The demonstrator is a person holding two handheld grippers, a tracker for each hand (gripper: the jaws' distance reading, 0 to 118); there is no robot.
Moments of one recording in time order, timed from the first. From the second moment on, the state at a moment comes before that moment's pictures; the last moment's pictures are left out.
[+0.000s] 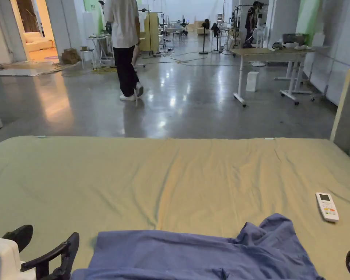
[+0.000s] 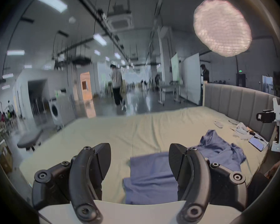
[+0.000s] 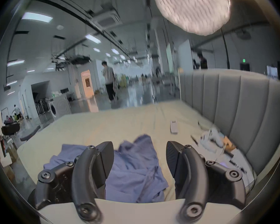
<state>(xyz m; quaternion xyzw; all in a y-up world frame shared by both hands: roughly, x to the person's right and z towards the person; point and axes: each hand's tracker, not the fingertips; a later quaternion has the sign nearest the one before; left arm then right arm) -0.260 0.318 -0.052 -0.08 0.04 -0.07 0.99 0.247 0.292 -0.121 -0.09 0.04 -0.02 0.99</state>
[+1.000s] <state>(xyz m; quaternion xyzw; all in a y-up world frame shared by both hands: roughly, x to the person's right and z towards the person) -0.286 0.289 -0.035 -0.13 -0.01 0.08 0.99 0.211 0.274 -0.073 -0.13 0.07 0.00 0.99</state>
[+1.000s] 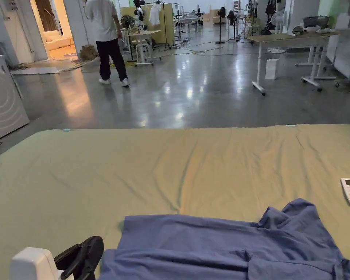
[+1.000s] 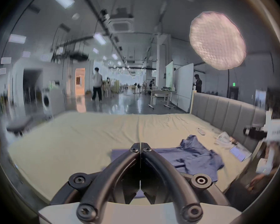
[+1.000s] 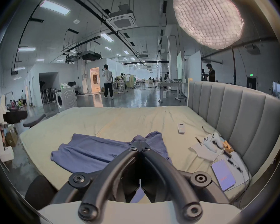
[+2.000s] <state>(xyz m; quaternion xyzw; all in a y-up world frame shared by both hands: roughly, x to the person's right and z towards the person) -0.349 0.093 -0.169 -0.44 0.03 0.02 0.90 0.218 0.231 -0.077 -0.24 0.05 0.01 0.97</state>
